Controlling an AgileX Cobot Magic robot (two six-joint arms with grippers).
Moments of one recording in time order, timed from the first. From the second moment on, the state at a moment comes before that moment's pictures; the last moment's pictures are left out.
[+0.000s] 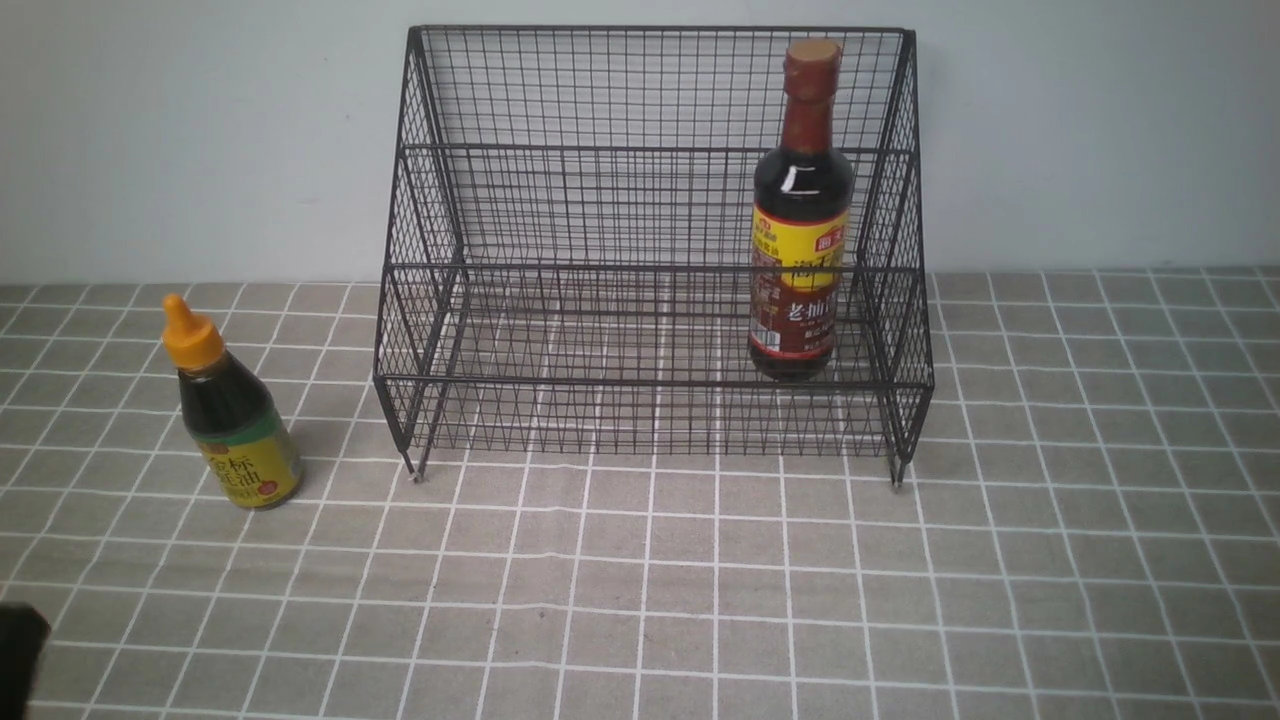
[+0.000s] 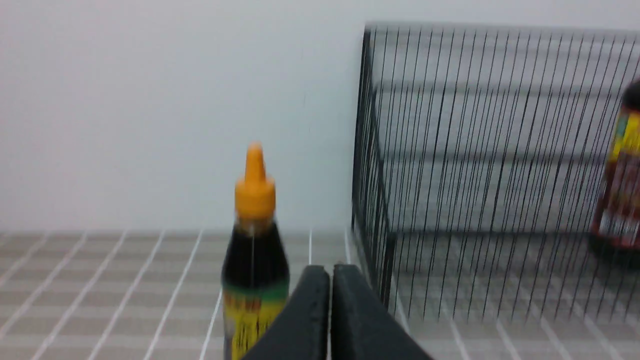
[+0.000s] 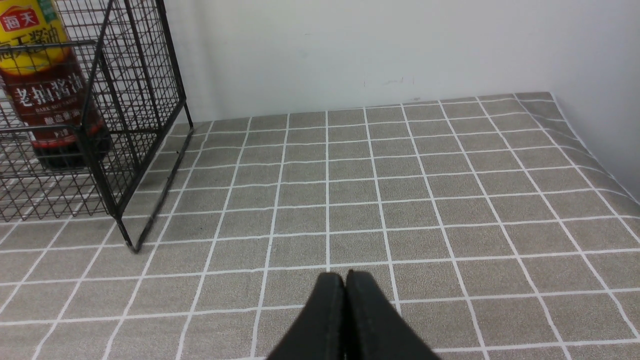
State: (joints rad) right arm -0.04 -0.01 0.02 -0.12 0.37 0.22; left arm -0.10 -0.01 0.03 0.03 -0.07 -0.10
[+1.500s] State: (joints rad) right arm -0.04 -0.01 0.02 -0.12 0.37 0.22; left arm -0.10 1.51 -0.65 -0.38 -0.72 0.14
